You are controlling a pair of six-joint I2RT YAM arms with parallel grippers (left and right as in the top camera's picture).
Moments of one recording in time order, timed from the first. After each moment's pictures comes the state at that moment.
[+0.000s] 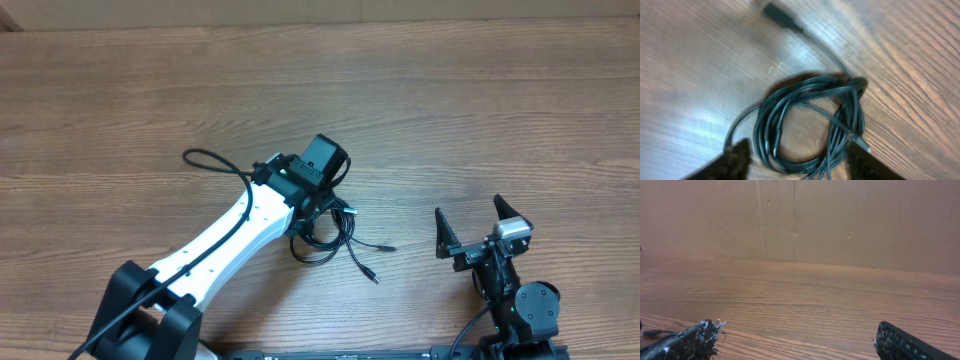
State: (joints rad) left arm -0.63 1.63 1.14 -0.83 -0.14 -1.27; right arm 0.16 0.01 0.02 -0.03 -0.07 0.02
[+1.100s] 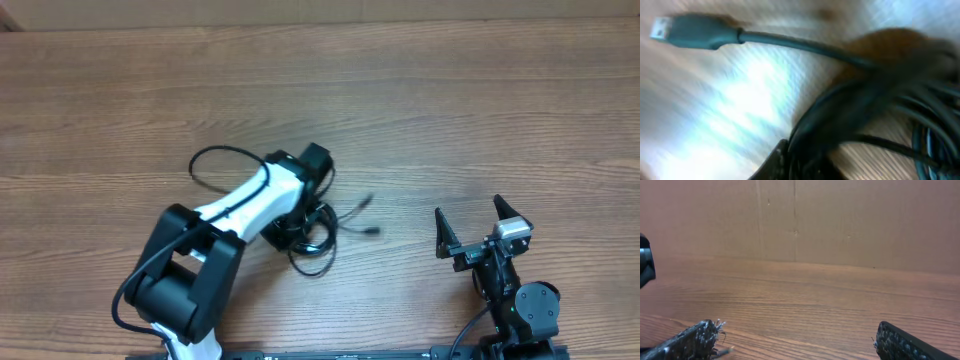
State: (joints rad) left arm -0.53 1.87 1.14 -1.01 0.05 -1.42; right arm 0.16 0.01 0.02 -0.03 -0.07 0.02
